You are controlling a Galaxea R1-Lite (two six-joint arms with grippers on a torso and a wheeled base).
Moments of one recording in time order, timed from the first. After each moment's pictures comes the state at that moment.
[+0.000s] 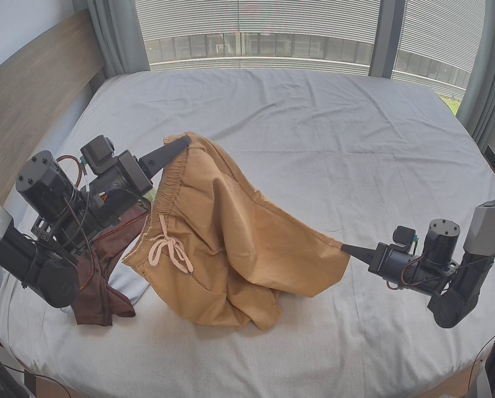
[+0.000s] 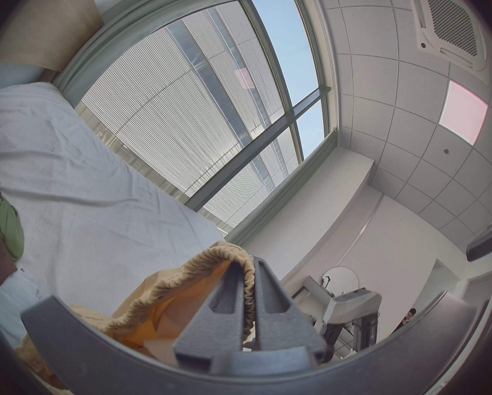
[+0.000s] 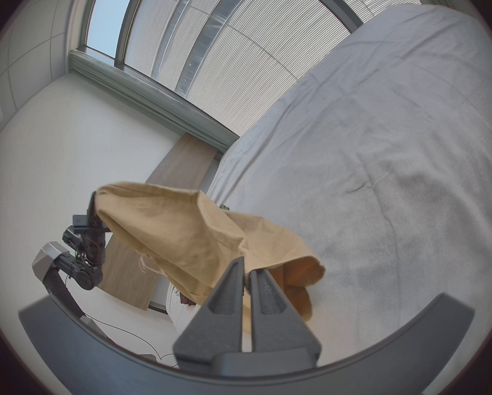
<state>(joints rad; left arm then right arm) -0.32 1.86 -0.68 -1.54 -0.54 -0.77 0.25 2.15 -0.41 -1.55 0.52 0.68</state>
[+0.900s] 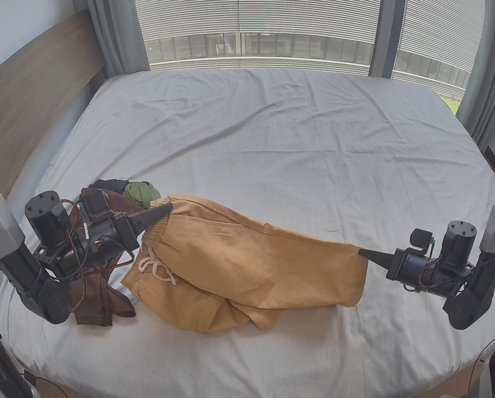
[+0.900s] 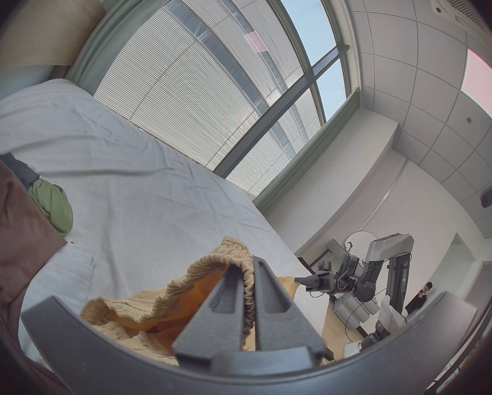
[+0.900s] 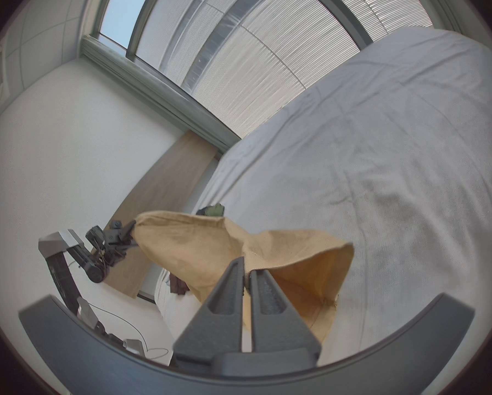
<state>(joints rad) -0.16 1.96 -0.49 -1.54 -0.71 -0.56 0.17 2.07 -0.31 -1.54 0.59 0.55</state>
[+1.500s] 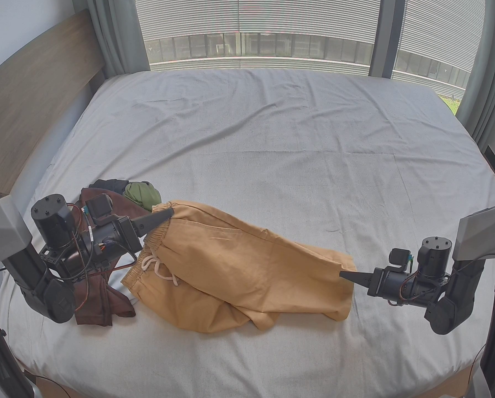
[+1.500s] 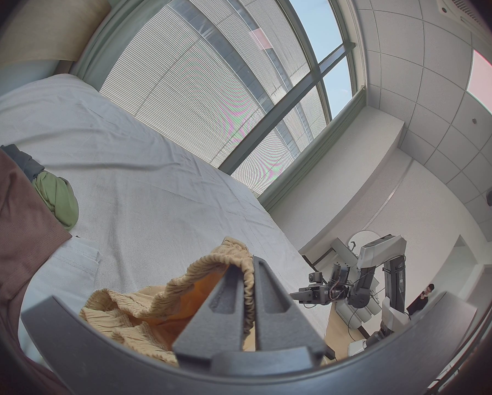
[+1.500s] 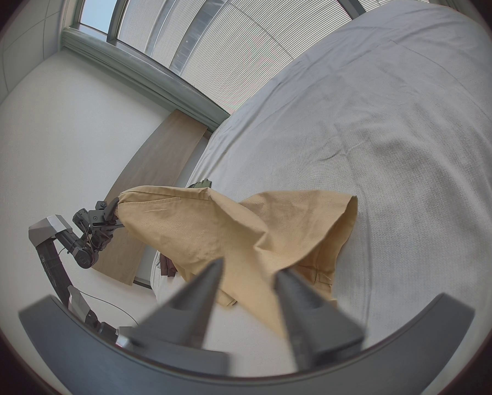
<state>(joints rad) -0.15 2.01 -0.50 -1.54 -0.71 -0.55 0.20 2.27 -0.37 -1.54 0.60 0.53</state>
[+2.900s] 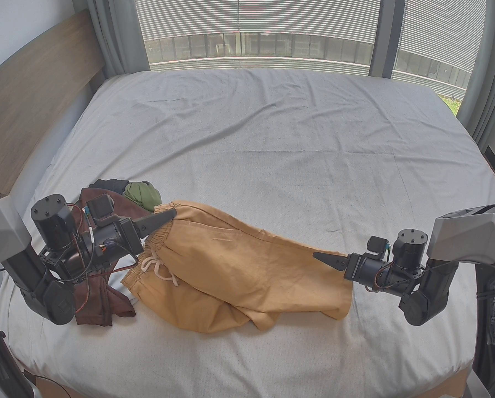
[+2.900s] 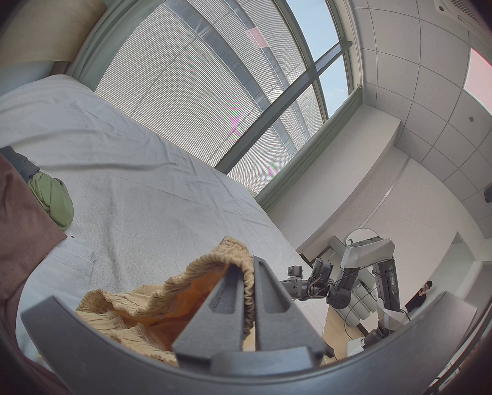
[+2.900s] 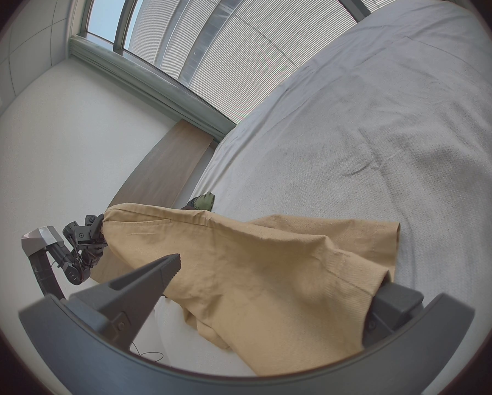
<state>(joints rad) -0.17 2.00 -0.49 -1.55 -0.71 -0.55 0.26 2.41 -0.62 -1.55 0.54 0.61</state>
